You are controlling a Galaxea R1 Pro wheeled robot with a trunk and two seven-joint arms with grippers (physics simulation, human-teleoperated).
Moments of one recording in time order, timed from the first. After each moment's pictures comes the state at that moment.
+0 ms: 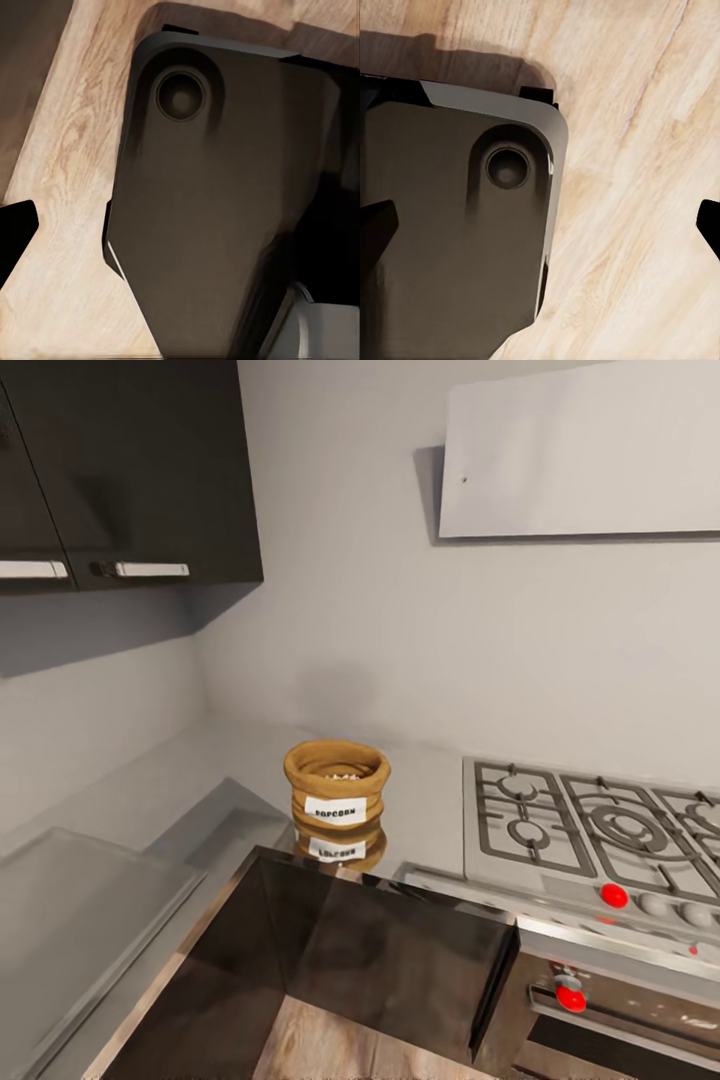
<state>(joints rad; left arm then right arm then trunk) 0.00 -0.01 0.20 -0.07 0.02 -0.08 0.00 -0.16 -0.10 -0.21 0.03 0.32 -0.08 0.13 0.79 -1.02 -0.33</state>
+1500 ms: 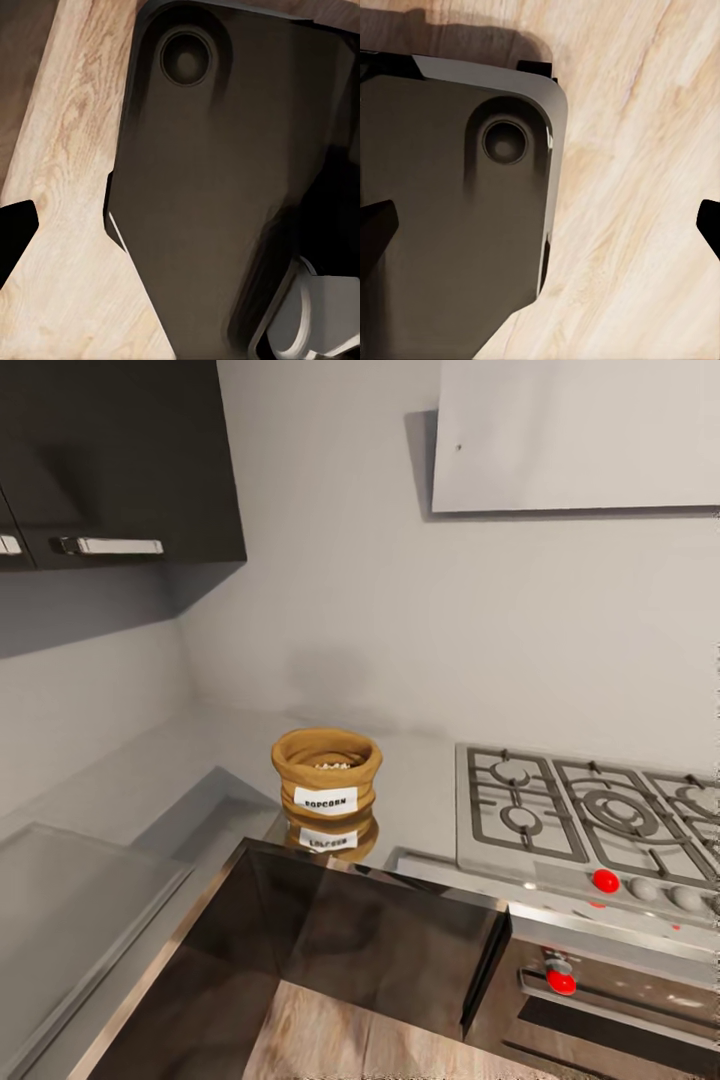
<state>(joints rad) 0.00 -0.01 0.20 -0.06 0.03 -0.08 0.01 -0.16 -0.11 -0.22 0.03 0.31 -0.07 0.13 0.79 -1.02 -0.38</state>
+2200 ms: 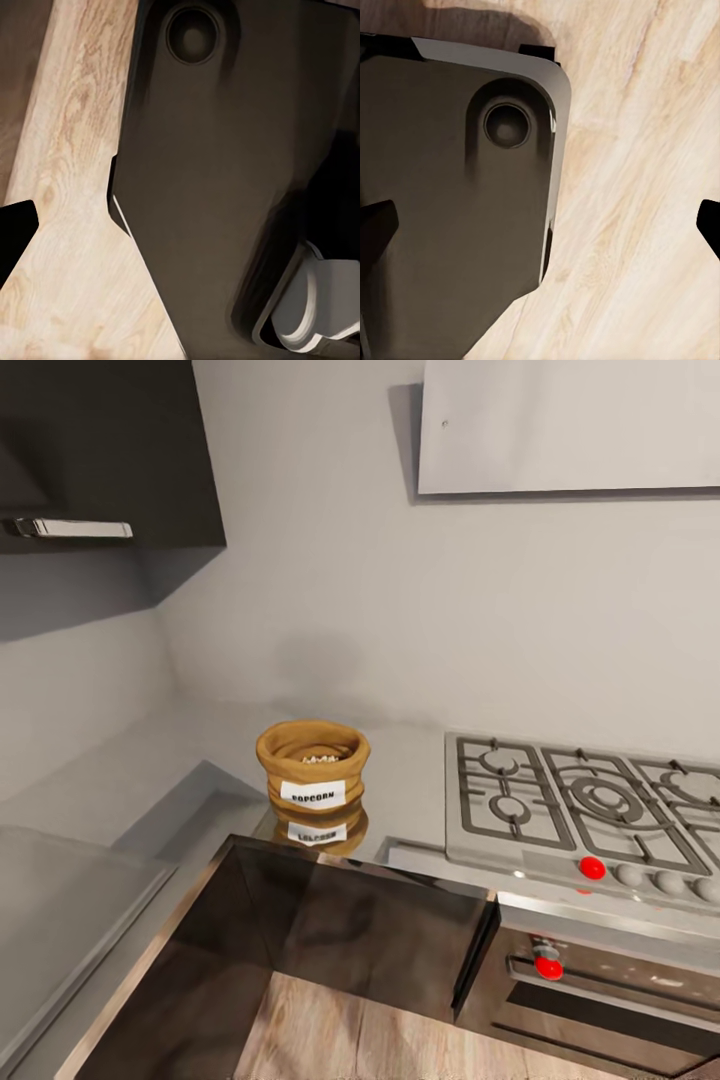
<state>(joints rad) 0.00 -0.01 0.20 -0.06 0.03 -0.08 0.01 -0.16 -0.11 -0.22 0.03 0.31 -0.07 0.13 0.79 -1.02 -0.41</state>
